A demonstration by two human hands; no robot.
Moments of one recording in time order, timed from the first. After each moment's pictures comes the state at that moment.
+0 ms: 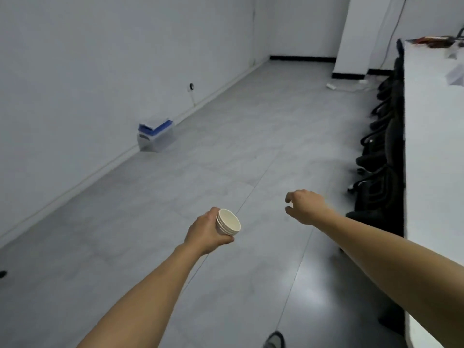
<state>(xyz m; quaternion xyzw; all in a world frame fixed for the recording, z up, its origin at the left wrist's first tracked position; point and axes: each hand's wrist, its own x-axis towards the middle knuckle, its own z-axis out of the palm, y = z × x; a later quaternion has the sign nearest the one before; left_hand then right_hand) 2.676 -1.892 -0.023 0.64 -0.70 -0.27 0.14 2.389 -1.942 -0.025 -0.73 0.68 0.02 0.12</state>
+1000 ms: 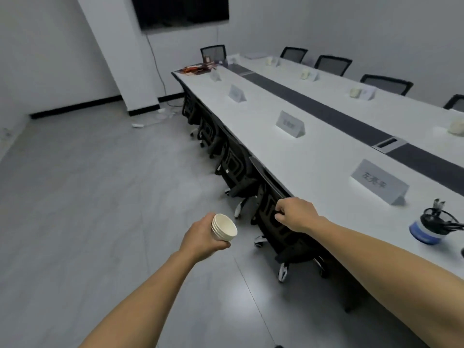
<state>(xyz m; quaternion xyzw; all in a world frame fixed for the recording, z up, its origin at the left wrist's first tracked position) 2.321 -2.436 -0.011 0.24 -0.91 -0.35 0.02 2.130 -2.228 0.000 -0.34 0.93 -0.07 0.12</state>
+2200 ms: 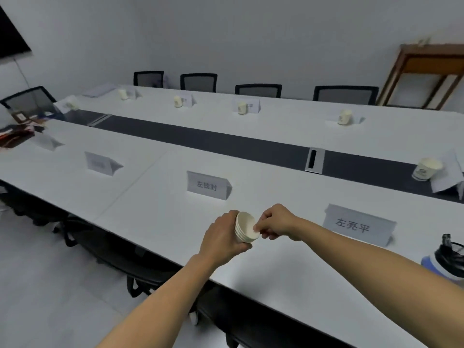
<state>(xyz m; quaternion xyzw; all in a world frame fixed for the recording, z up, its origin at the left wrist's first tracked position) 1.707 -2.509 -0.014 -0.17 -0.94 -0.29 -0.07 1.692 -2.314 -0.005 0.11 0.81 -0.52 0.24</state>
